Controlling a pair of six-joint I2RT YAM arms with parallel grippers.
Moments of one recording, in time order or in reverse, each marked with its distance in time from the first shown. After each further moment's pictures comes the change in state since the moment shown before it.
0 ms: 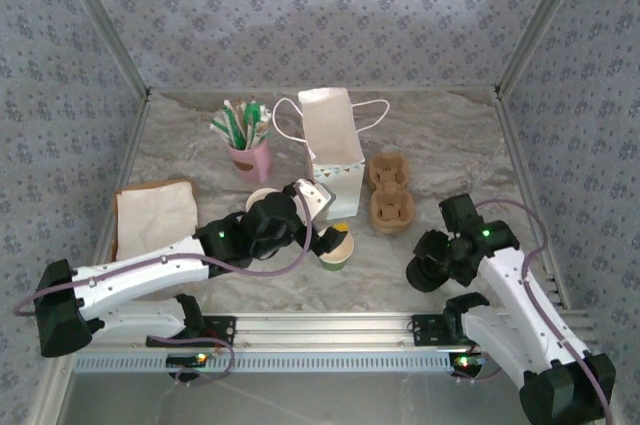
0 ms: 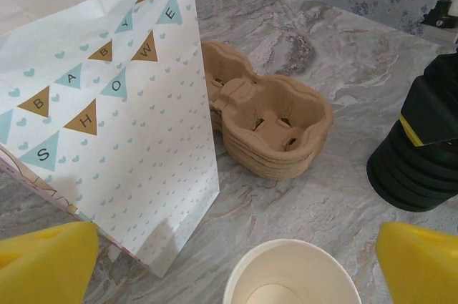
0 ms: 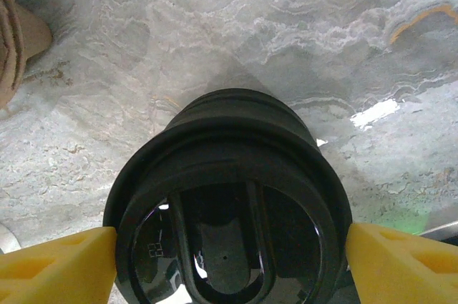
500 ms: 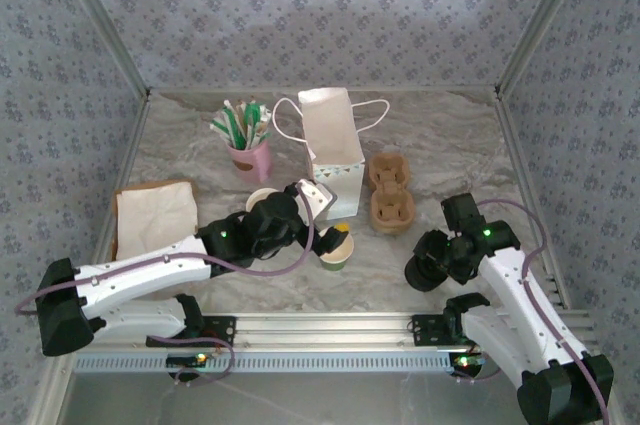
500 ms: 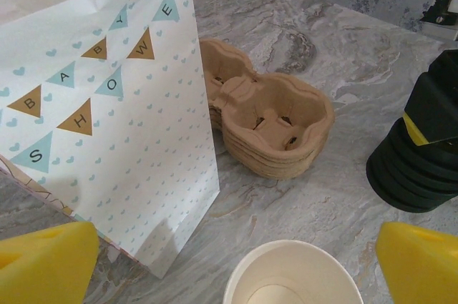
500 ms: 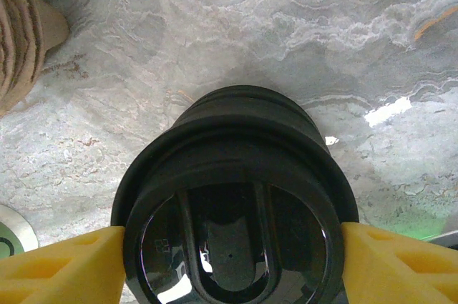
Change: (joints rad) left arm 0.000 0.012 0.000 0.006 0.000 0.003; right arm -0.017 0.000 -0.001 0.013 -0.038 -0.024
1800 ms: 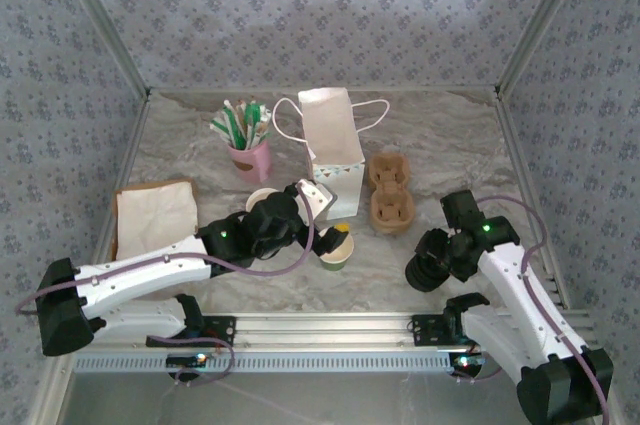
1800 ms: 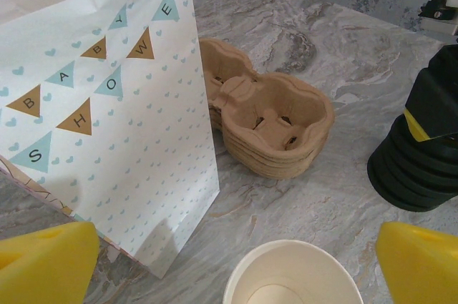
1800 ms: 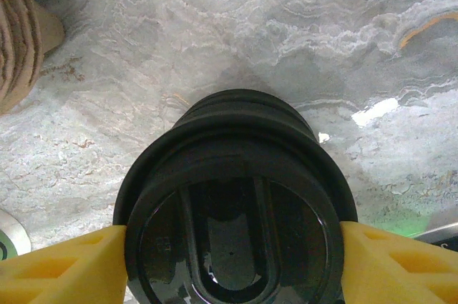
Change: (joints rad) left arm 0.000 0.000 0.000 0.000 0.000 0.000; right arm -0.002 0.032 0.029 -0.019 0.019 -0.016
